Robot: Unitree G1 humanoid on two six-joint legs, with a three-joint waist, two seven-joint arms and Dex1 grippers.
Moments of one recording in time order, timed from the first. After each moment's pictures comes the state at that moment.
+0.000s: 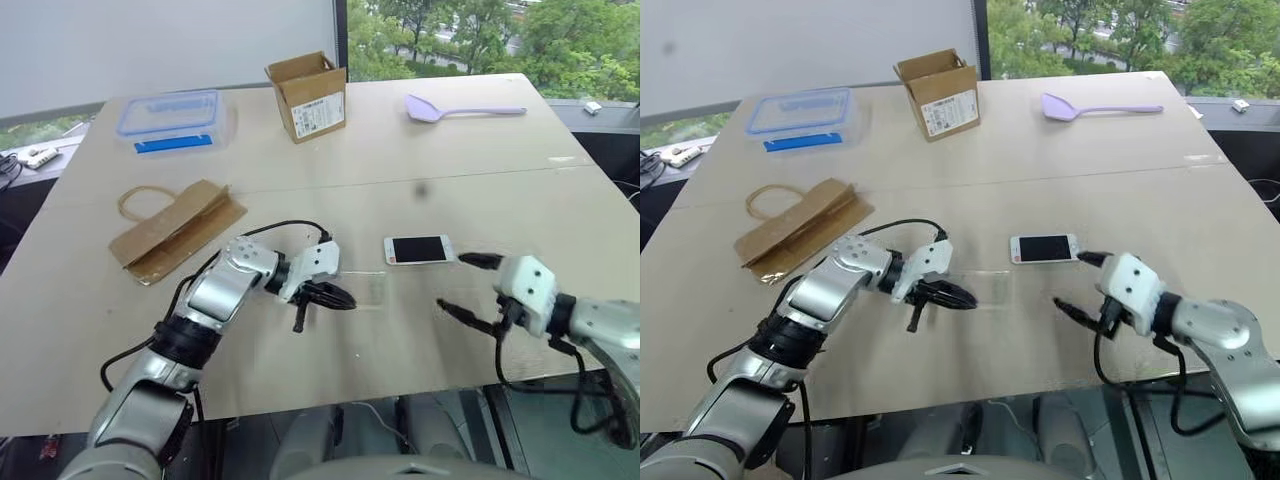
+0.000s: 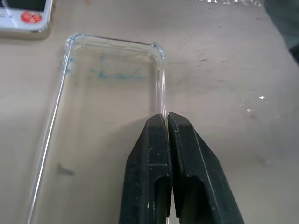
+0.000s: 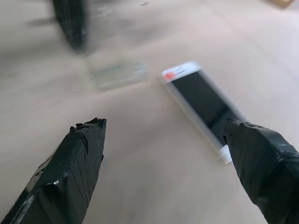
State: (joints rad) left arm -0.51 0.61 -0.34 -0.01 -0.13 0.47 -1.37; right arm 0.00 -0.74 -0.05 -0.55 0.24 0.42 0.81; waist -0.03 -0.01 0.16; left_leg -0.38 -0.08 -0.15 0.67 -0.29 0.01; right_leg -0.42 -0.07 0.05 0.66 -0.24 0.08
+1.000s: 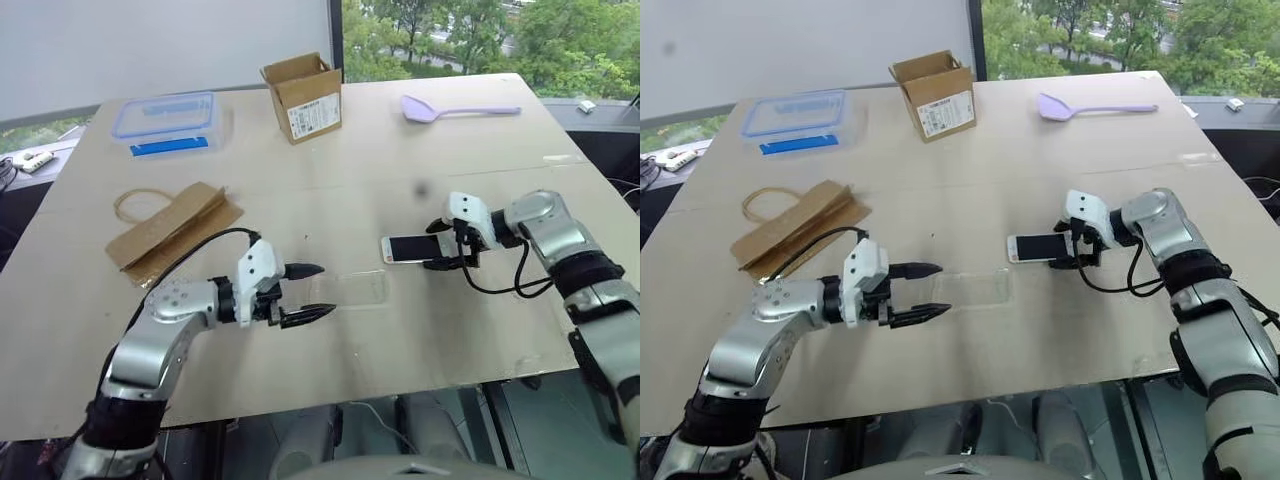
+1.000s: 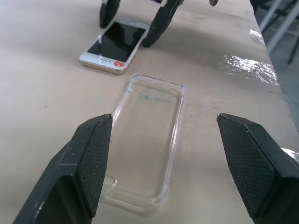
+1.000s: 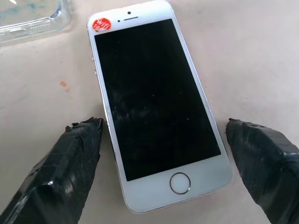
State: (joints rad) left arm -0.09 0.64 0.03 -0.33 -0.39 0.42 -1.10; right arm -0.93 -0.59 0.38 0.82 -0.01 0.05 1.32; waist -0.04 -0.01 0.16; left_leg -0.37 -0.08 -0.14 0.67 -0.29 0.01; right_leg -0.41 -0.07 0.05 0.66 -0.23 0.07
